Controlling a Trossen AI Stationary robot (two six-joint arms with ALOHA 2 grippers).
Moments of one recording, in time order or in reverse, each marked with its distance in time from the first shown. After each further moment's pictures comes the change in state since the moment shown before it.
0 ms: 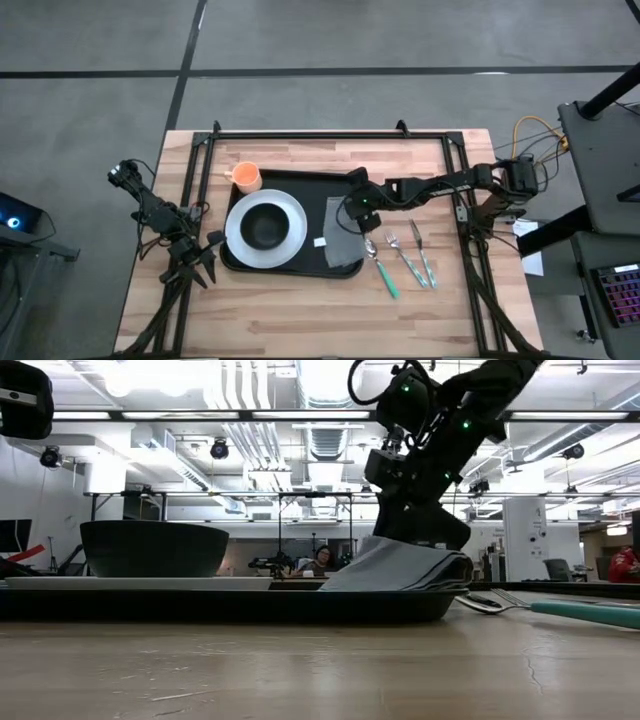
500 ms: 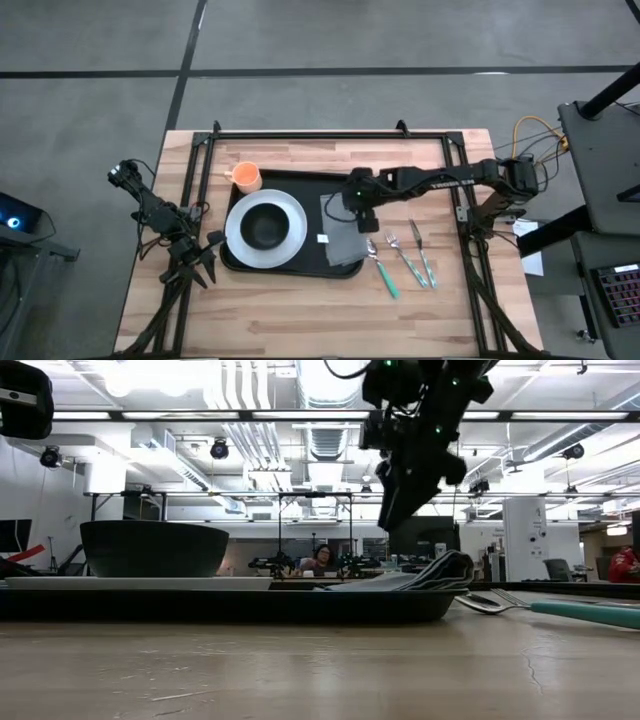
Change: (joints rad) left arm 0.000 0.000 0.000 0.000 0.000 0.000; right arm 0.002 -0.003 0.232 -0.395 -0.191 0.410
